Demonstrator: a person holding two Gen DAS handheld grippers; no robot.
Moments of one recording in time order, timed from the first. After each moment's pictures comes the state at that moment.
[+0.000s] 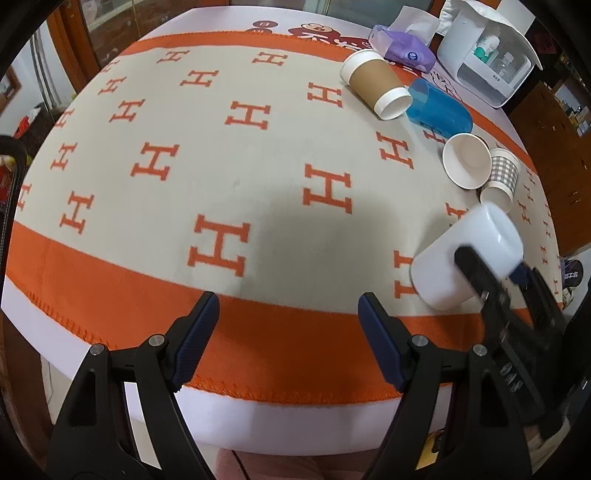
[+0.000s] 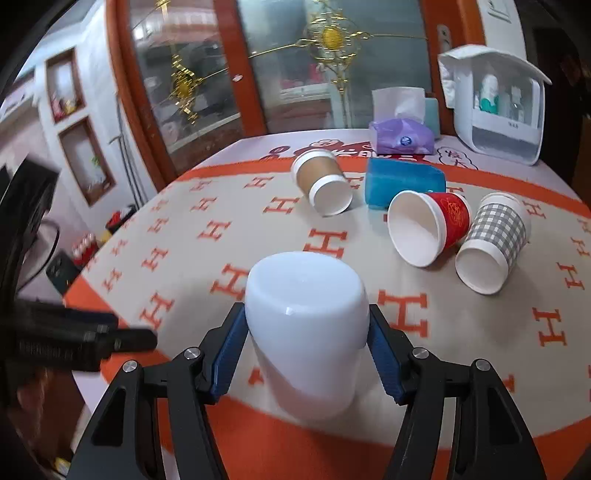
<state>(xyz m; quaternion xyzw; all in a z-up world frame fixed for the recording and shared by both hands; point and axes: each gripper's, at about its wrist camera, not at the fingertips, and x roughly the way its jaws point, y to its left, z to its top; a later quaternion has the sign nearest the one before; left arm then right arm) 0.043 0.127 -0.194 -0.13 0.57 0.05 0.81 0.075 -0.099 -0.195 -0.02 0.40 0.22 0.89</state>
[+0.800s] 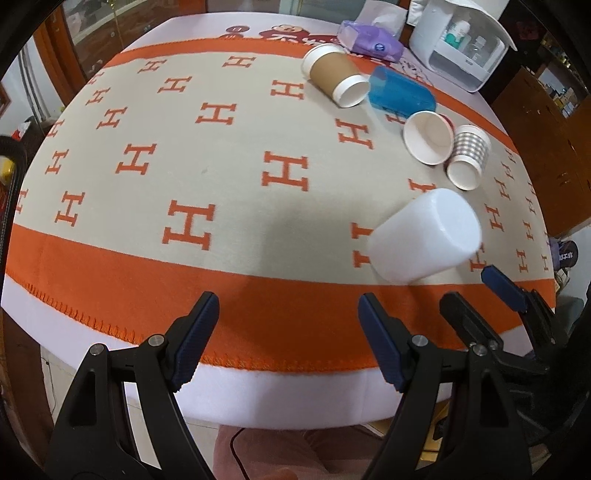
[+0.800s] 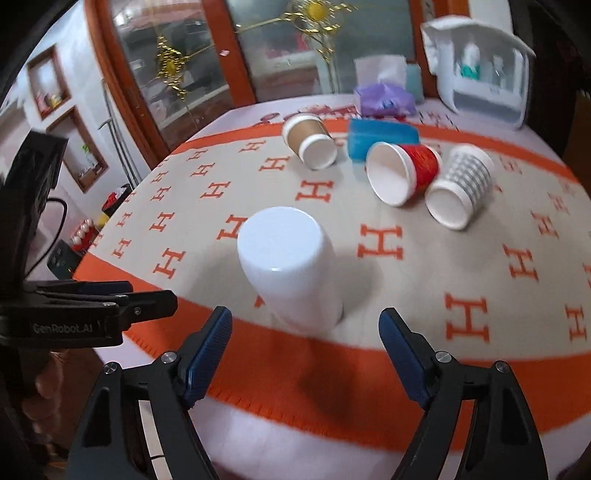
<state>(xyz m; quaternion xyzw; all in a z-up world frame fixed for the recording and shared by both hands) 0.018 0.090 -0.173 -0.10 0.56 0.02 0.82 0.023 -0.131 -0.174 0.00 0.48 0.19 0.86</state>
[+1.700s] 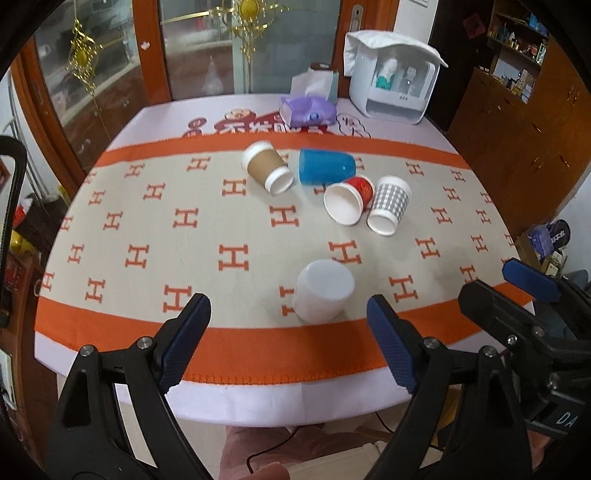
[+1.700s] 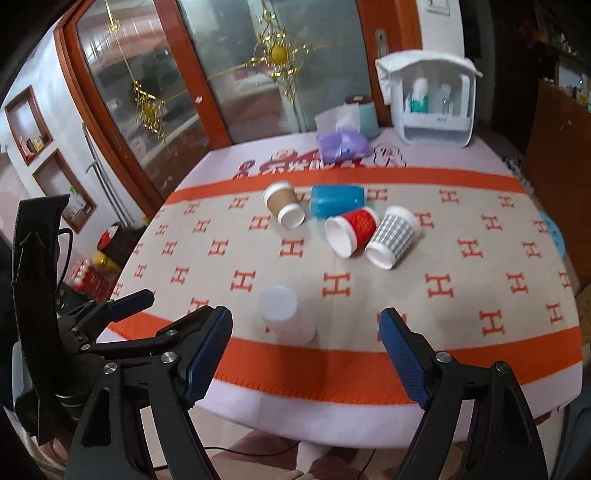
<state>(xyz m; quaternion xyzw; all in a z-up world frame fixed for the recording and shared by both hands) -0.003 0.016 -0.038 -0.03 0.47 -0.01 0.88 -0.005 -0.178 0.014 0.03 0.46 0.14 0.88</state>
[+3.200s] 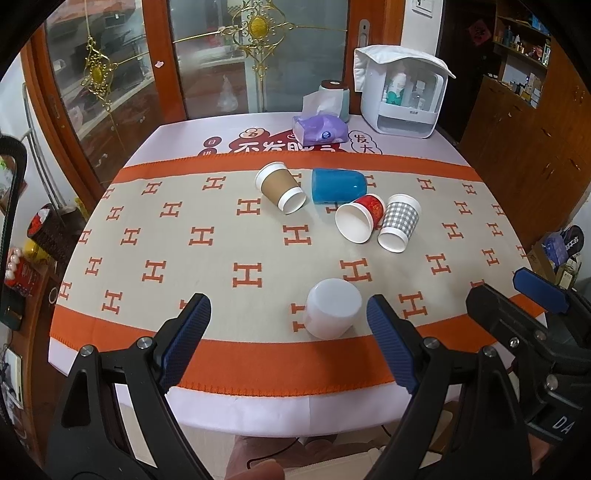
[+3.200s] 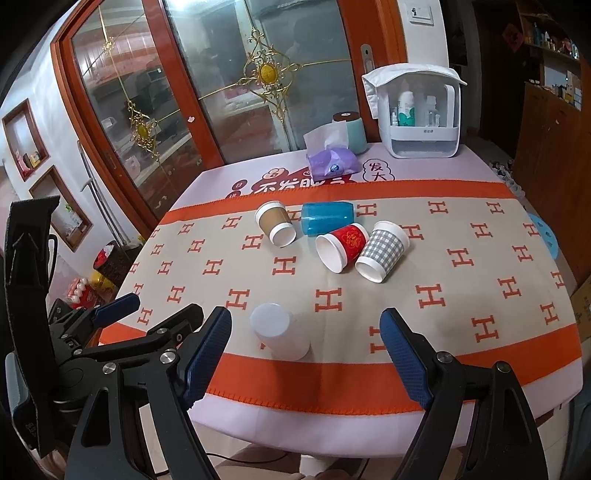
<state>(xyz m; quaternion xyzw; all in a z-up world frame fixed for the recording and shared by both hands) -0.006 0.017 -0.026 -0.02 0.44 0.02 0.90 -0.011 -0.185 0.019 0.04 0.44 0.12 0.89</state>
